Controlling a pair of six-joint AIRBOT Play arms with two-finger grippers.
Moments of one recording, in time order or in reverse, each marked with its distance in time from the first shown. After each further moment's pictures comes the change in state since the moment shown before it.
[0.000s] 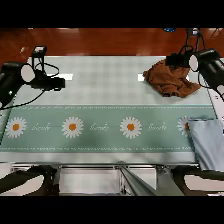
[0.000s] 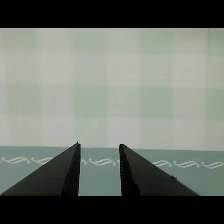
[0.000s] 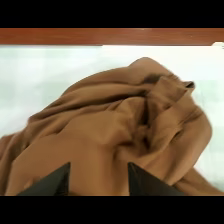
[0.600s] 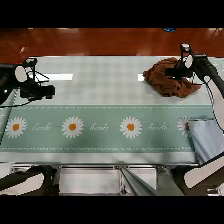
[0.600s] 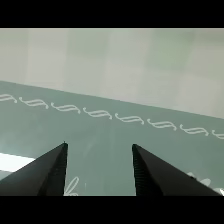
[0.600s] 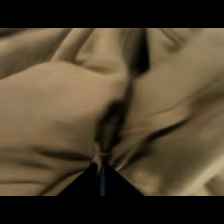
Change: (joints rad) left arm 0.087 -0.024 -0.014 0.062 -0.178 -0.043; right arm -0.121 -0.330 0.191 0.253 0.243 -0.232
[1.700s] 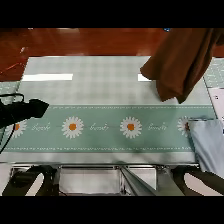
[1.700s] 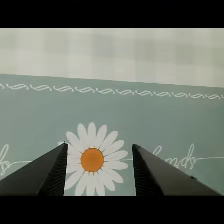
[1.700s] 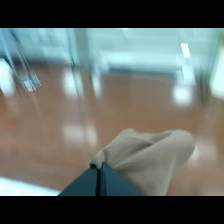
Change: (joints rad) left arm 0.001 0.780 -0.360 -0.344 0.067 0.143; right arm -0.002 0.671 0.438 0.502 0.083 -0.320
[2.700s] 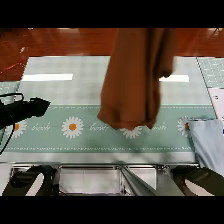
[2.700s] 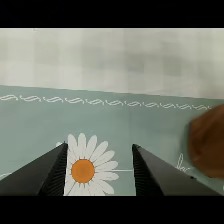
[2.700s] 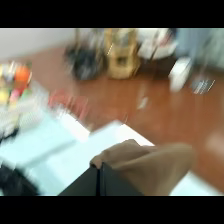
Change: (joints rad) left arm 0.000 0.015 -0.024 -0.034 0.058 0.003; right arm 0.471 0.055 -0.092 0.208 0.134 -0.061
